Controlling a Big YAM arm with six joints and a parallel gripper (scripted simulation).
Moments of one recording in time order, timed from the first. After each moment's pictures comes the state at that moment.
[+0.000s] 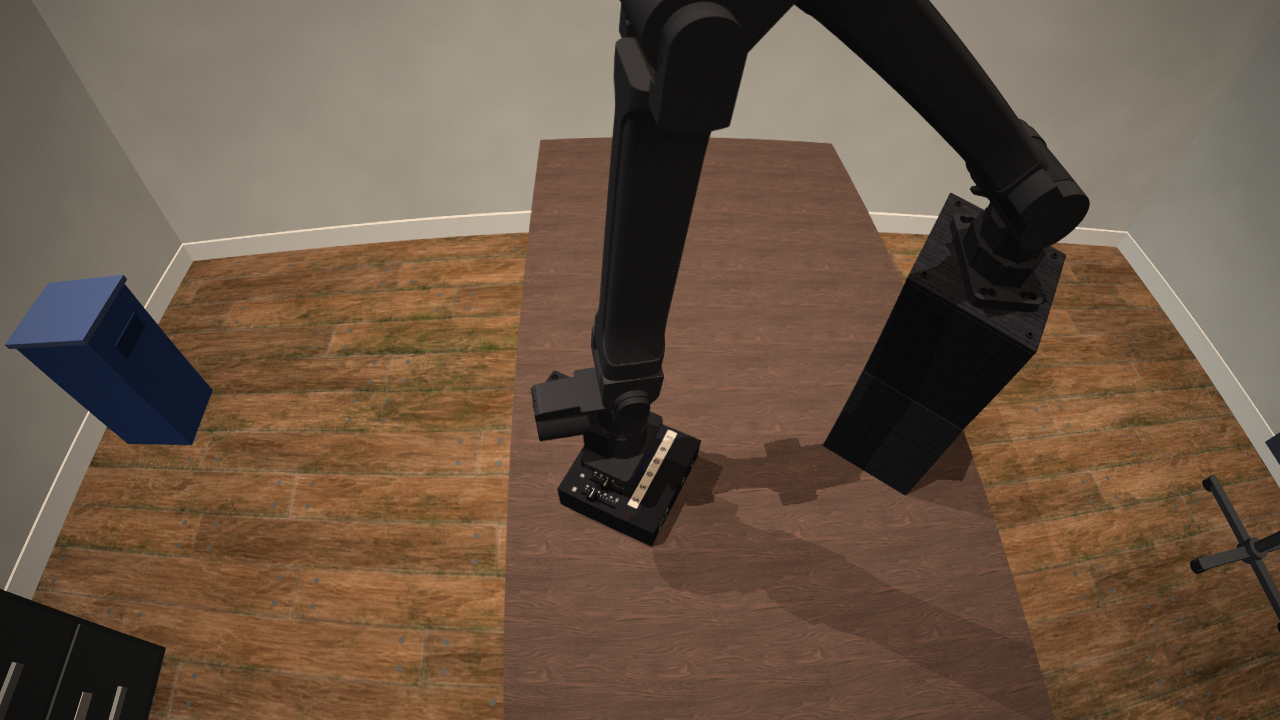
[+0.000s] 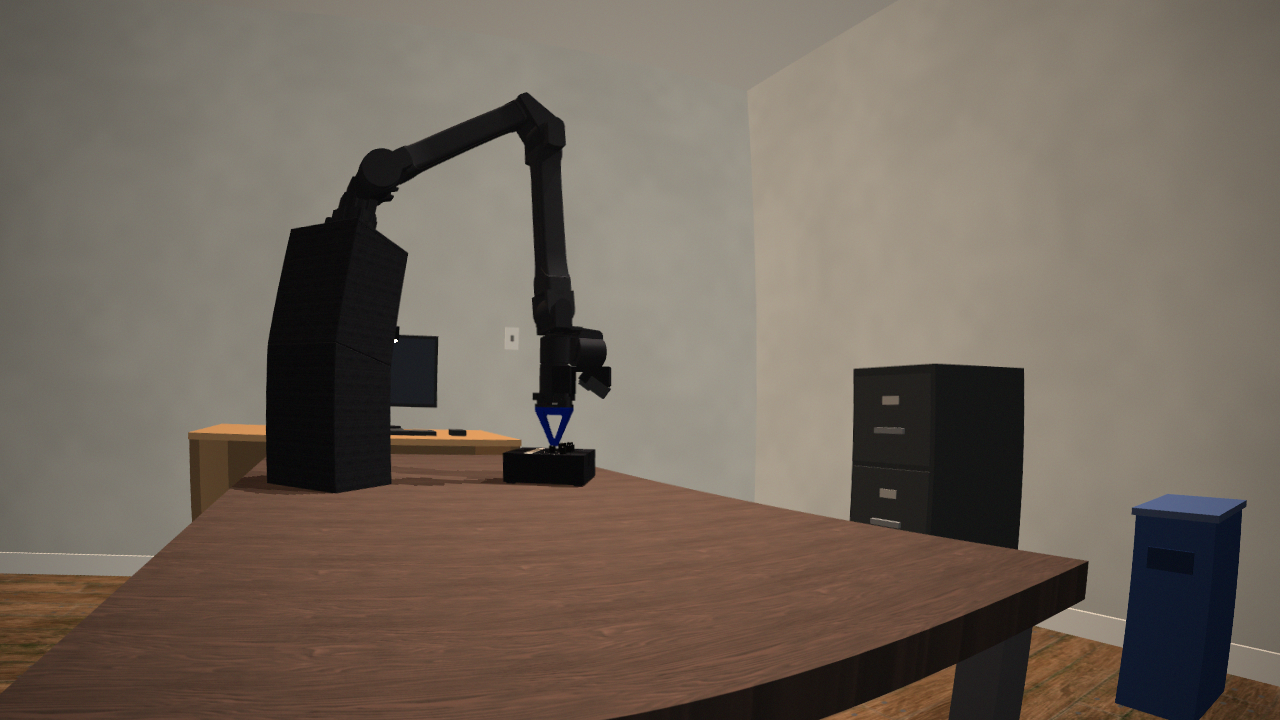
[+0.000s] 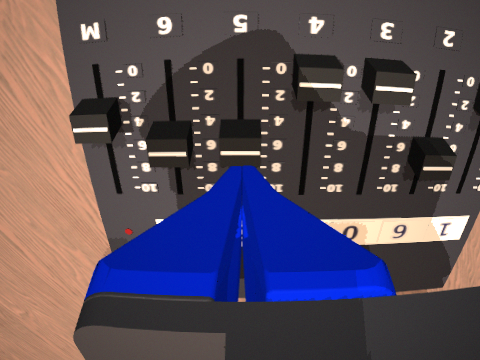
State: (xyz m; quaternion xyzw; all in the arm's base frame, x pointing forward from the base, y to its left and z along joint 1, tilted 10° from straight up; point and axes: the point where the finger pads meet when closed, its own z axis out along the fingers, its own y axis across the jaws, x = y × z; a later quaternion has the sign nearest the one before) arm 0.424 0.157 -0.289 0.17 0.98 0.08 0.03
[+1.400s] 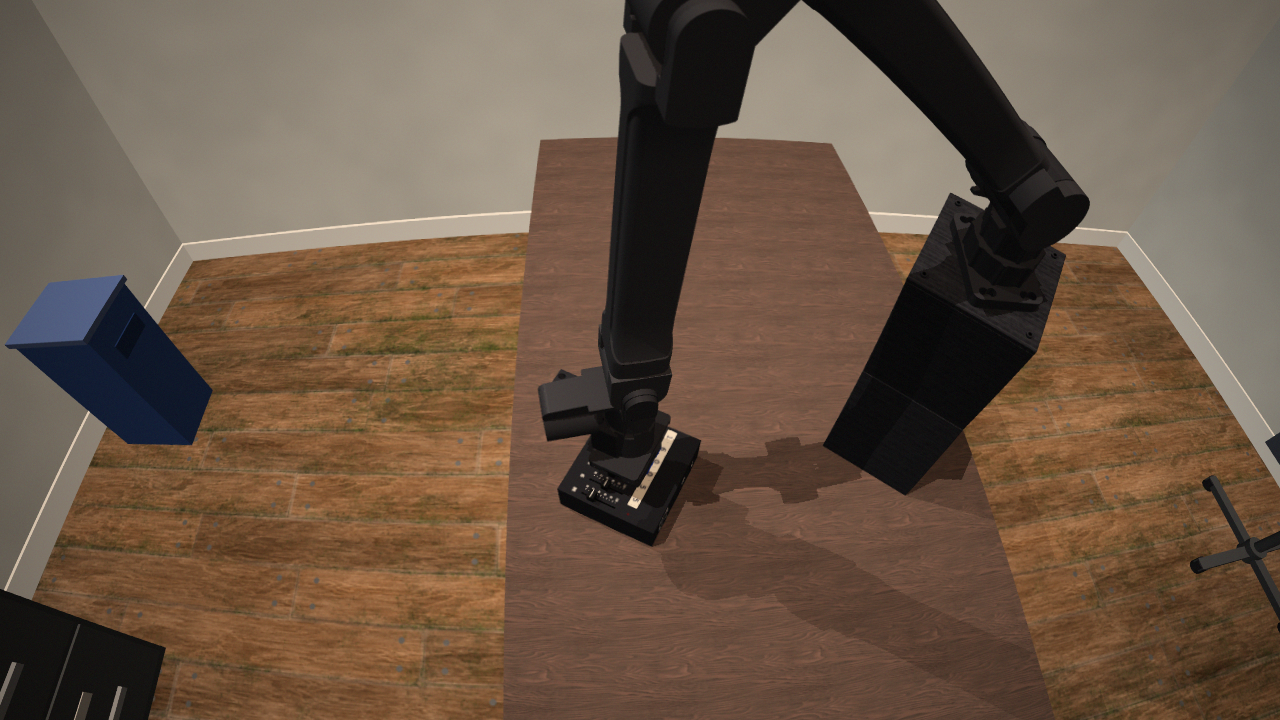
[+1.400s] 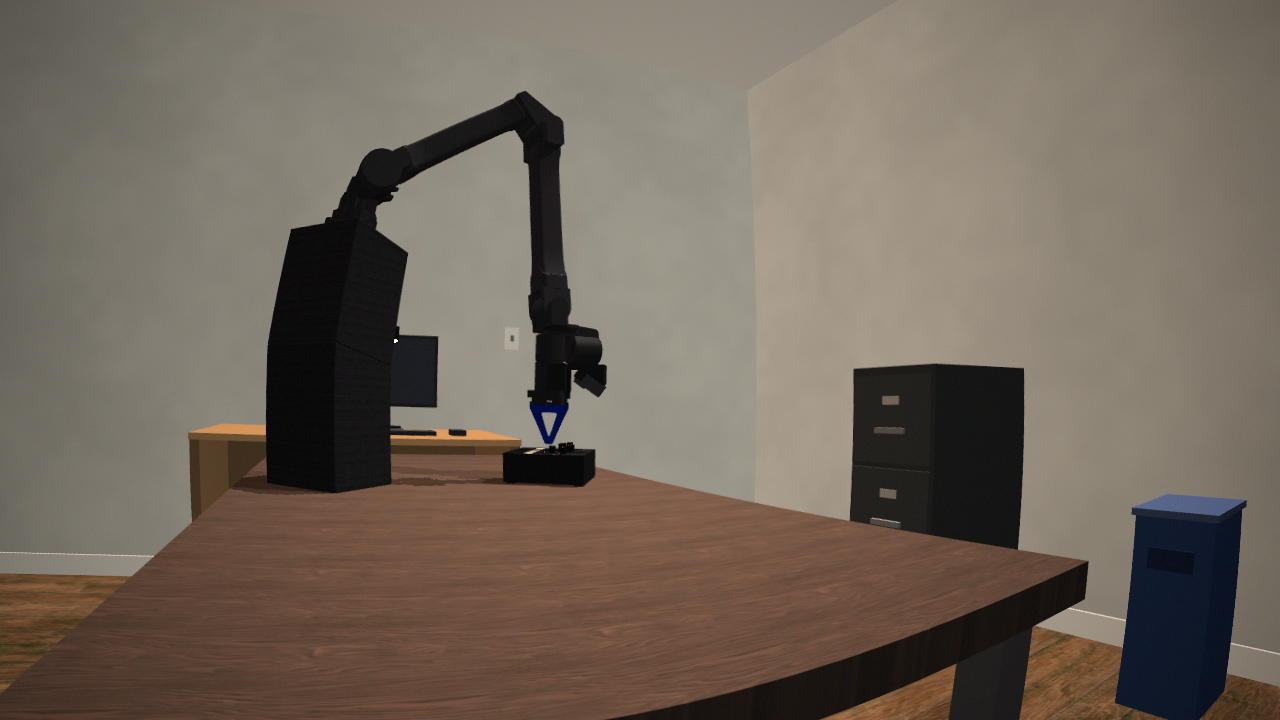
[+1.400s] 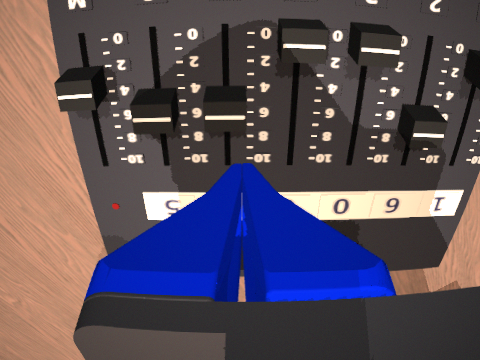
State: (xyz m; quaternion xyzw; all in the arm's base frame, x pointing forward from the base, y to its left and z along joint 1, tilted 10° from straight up) arm 0.413 0.156 -0.286 0.17 0.98 0.08 0.03
